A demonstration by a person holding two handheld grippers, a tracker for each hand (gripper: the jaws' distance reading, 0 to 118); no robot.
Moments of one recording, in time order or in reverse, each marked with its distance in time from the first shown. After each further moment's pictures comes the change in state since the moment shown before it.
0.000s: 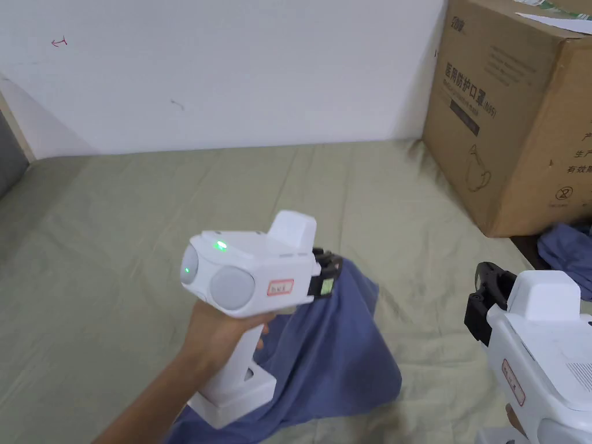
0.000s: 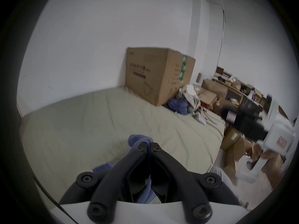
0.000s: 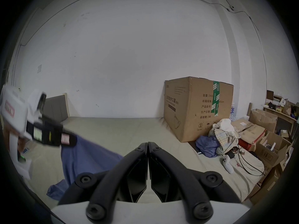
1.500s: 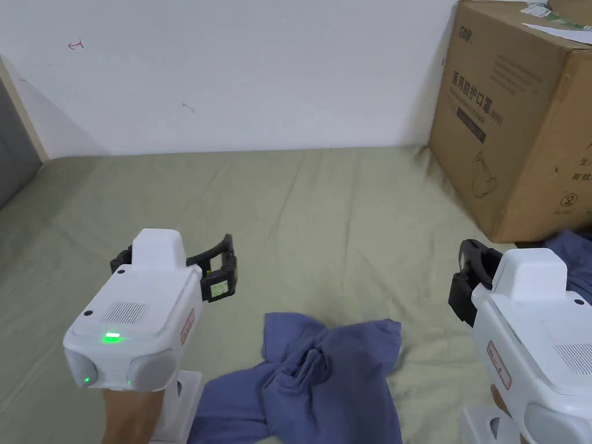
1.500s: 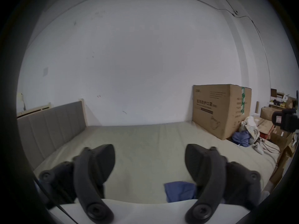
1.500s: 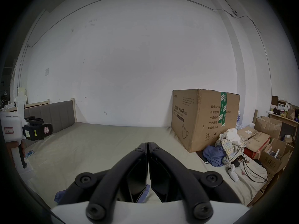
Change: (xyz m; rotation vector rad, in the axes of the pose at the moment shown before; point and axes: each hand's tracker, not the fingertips) left arm -0.042 -0.068 0.121 0.451 0.699 0.059; right arm -0.035 0.029 0.017 0.084 0.064 0.020
